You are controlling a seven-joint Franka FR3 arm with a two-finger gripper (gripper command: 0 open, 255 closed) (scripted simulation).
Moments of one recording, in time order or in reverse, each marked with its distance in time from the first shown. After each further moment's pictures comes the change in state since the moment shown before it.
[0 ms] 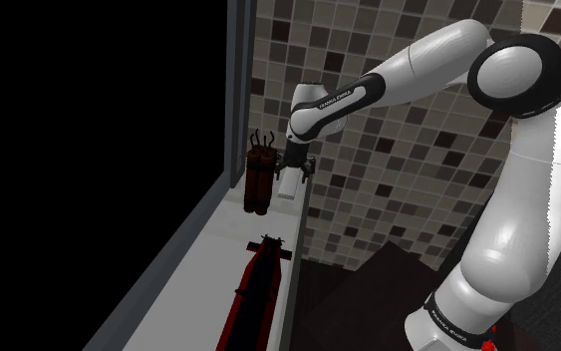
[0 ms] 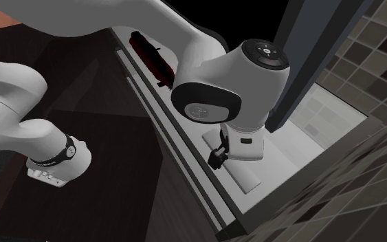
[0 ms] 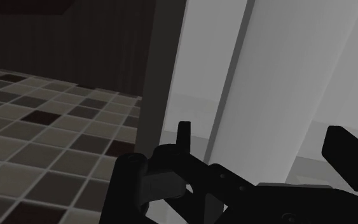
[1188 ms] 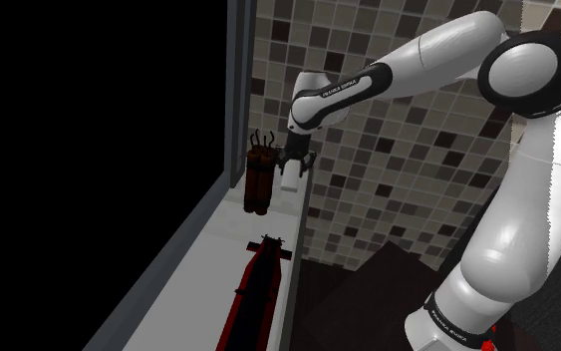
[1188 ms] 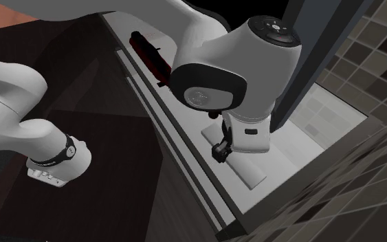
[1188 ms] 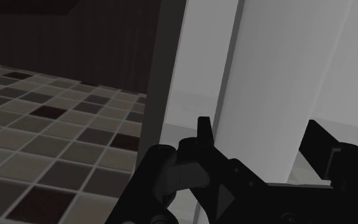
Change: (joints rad) arm -0.002 -0.042 0.002 0.031 0.008 -0.073 -0.004
